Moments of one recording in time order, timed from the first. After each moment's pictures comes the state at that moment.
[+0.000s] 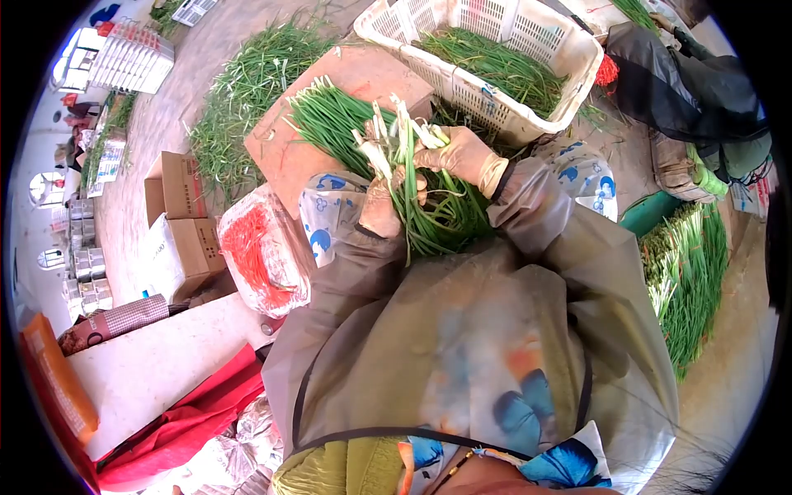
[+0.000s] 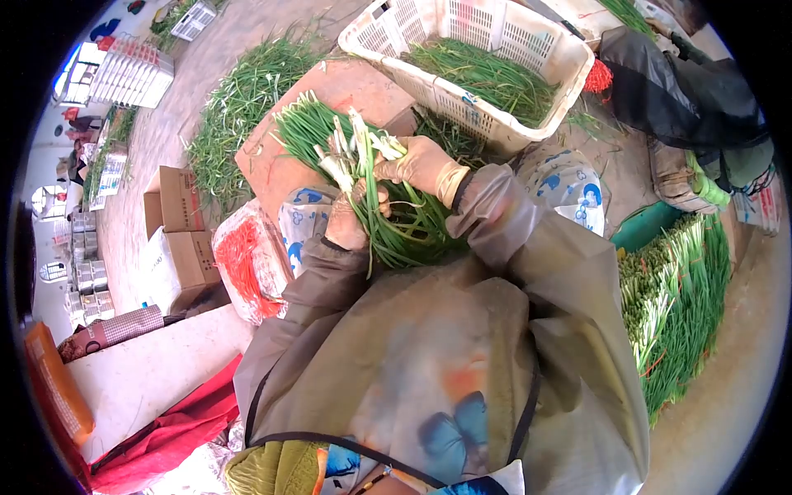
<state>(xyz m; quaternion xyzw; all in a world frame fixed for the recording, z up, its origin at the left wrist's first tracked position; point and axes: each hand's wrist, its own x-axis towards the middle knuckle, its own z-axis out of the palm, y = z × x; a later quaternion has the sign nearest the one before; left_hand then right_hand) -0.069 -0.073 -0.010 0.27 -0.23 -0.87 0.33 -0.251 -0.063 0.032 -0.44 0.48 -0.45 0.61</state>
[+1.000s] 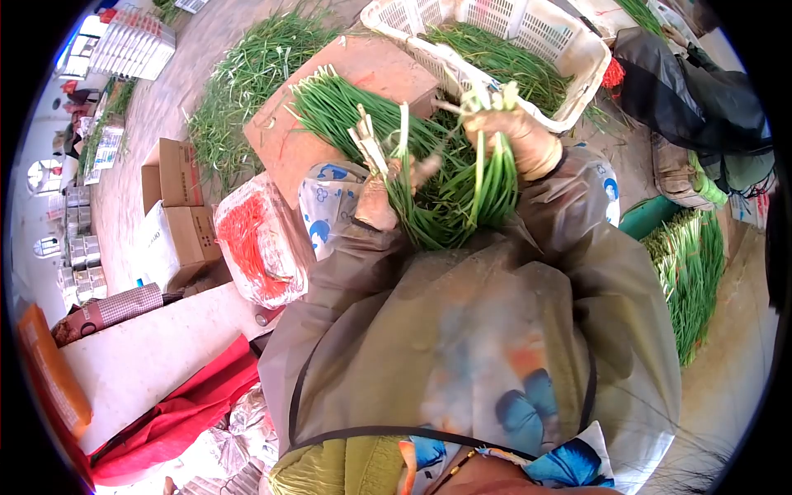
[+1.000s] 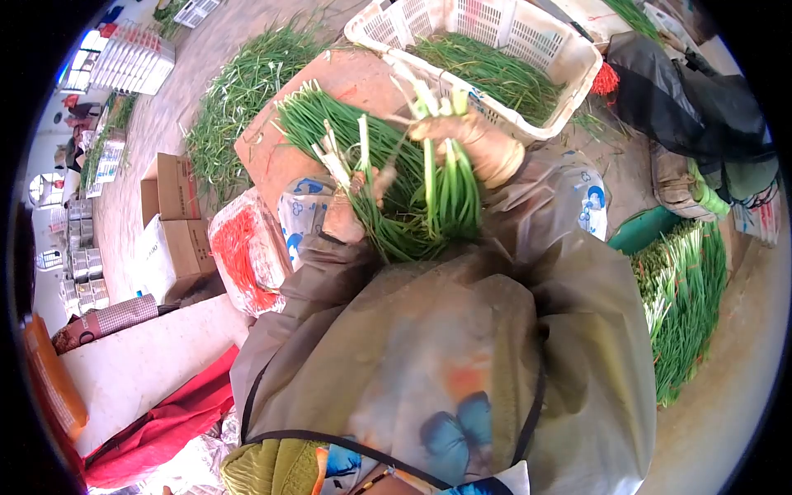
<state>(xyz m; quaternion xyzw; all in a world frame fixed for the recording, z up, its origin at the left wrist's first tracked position) -0.055 -0.077 -0.019 0.30 -0.25 -0.85 0.35 -0.295 -0.045 0.083 -0.27 0.39 -0.51 0.71</state>
